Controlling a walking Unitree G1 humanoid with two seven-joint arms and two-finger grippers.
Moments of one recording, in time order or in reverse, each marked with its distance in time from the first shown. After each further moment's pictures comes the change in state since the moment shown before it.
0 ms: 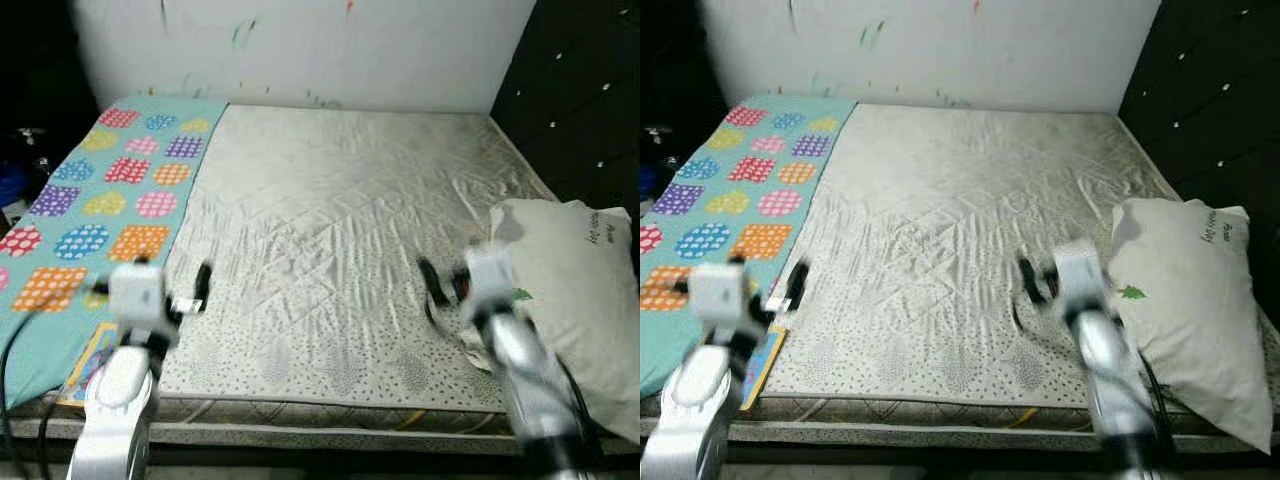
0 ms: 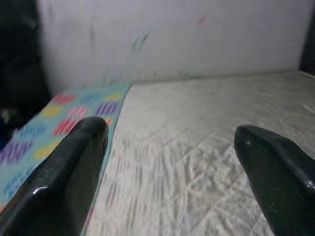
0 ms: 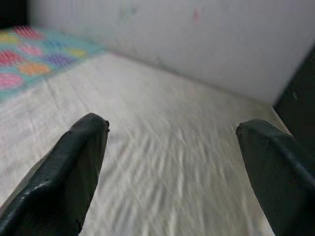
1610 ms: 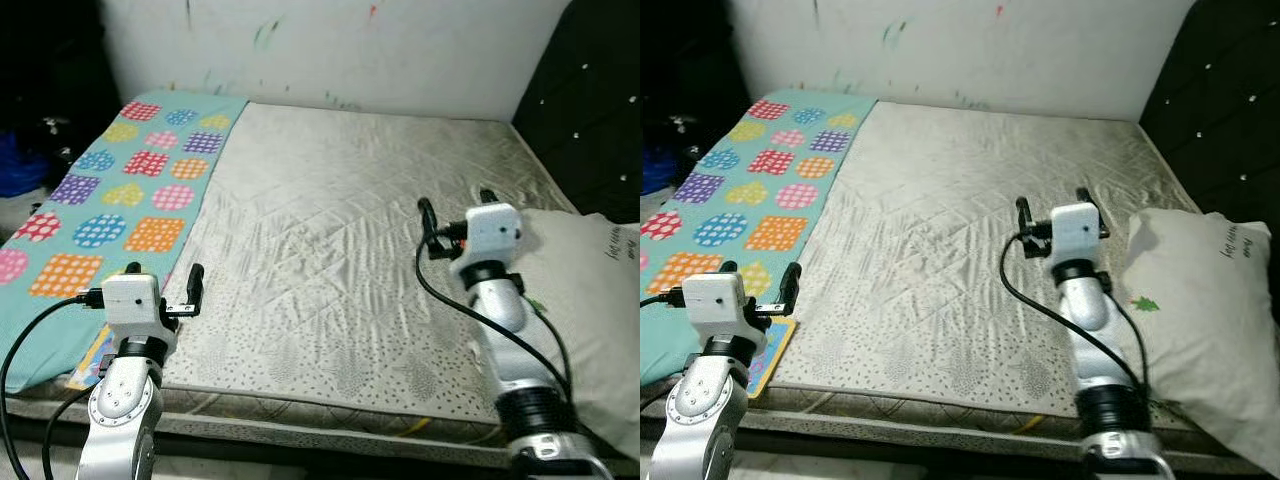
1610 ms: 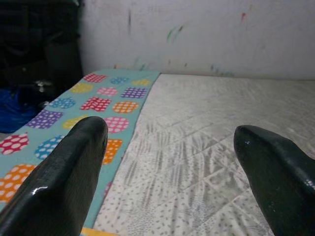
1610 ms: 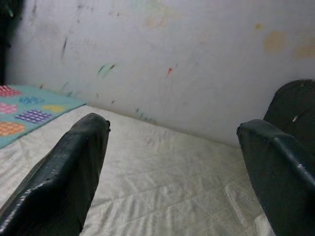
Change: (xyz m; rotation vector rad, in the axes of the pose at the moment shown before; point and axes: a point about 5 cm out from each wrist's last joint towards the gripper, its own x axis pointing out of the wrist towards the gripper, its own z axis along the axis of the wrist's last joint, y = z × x) left arm -0.009 0.005 -0.018 -0.091 0.036 0.138; right arm 0.019 0.009 0.024 0.032 -0.182 -0.189
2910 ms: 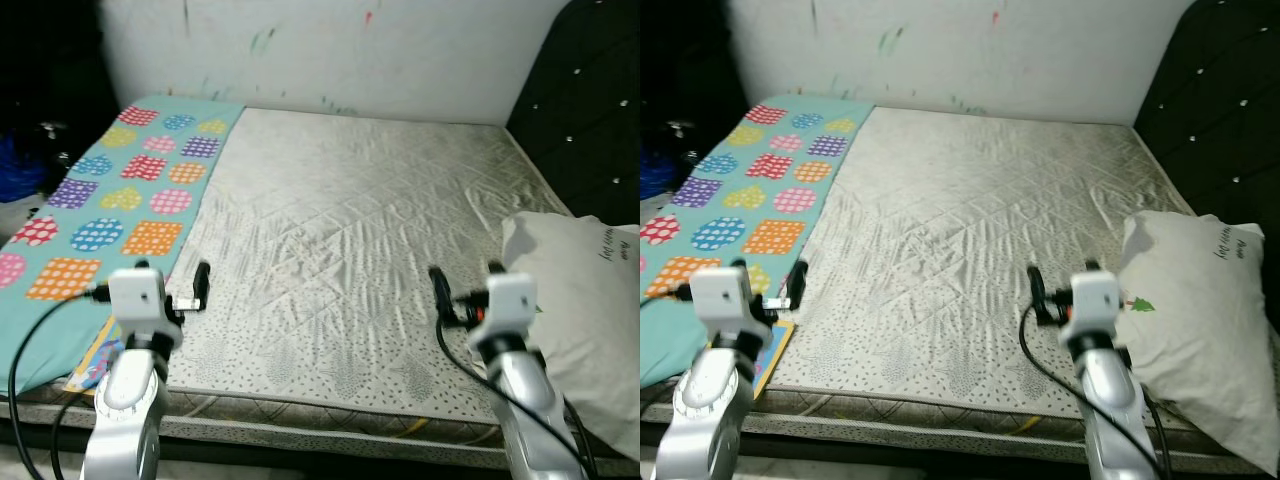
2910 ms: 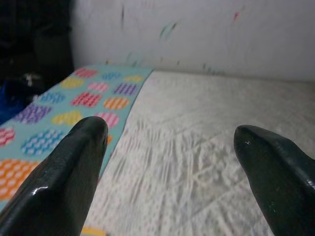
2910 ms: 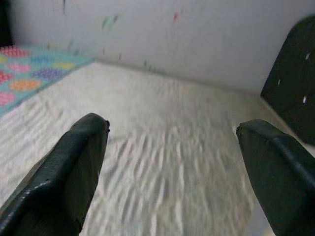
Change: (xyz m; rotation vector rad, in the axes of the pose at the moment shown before) left arm 0.000 -0.005 -0.007 -0.038 0.035 -0.024; right arm -0.090 -0.015 -0.041 0.055 0.227 0.022
